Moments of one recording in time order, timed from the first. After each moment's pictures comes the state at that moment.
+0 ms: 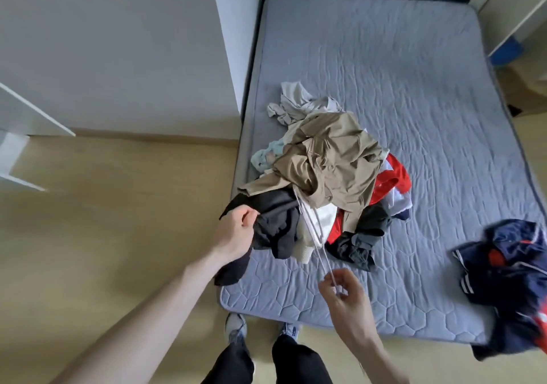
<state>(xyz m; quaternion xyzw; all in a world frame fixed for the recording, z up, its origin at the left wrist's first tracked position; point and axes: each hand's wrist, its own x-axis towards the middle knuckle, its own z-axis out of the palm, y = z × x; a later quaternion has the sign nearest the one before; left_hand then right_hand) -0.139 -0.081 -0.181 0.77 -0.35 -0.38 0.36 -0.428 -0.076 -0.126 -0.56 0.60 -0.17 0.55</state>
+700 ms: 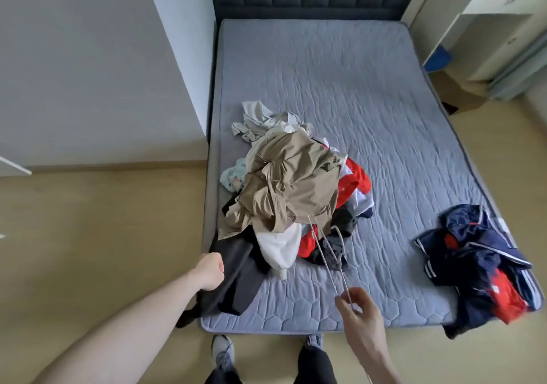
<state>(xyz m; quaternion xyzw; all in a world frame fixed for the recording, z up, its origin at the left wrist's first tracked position) -0.151 -0.069 -0.190 0.79 -0.44 -0.42 -0.09 -0.509 -0.071 -0.125 -0.47 0.71 -0.20 0.48</state>
